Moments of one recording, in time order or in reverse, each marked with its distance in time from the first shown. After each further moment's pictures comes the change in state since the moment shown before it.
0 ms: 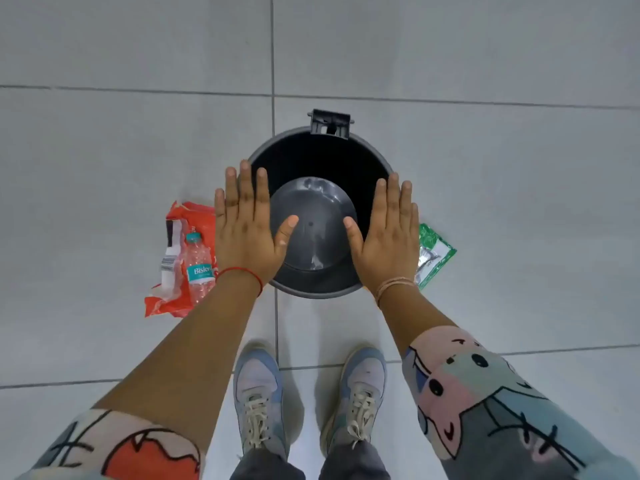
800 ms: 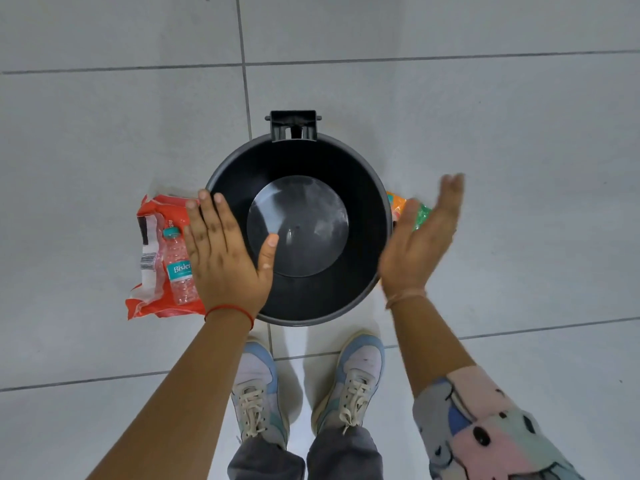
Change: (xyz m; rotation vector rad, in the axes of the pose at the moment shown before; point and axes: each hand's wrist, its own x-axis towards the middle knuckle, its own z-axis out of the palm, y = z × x) left_hand -0.026 0.021 0.020 -0.013 -0.004 -0.201; right_hand 0.002 0.033 -0.002 0.681 0.469 0.416
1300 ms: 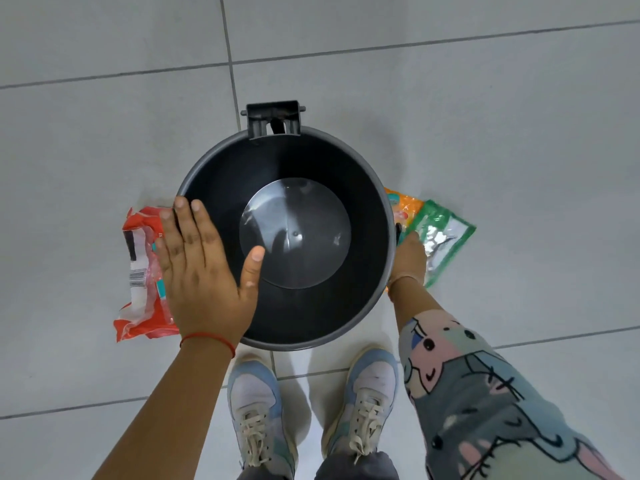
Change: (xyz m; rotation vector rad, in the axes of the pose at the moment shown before) left_hand 0.003 -0.001 0.007 0.013 0.065 0.039; right_hand 0.004 0.122 0.042 -0.513 -0.513 0.638
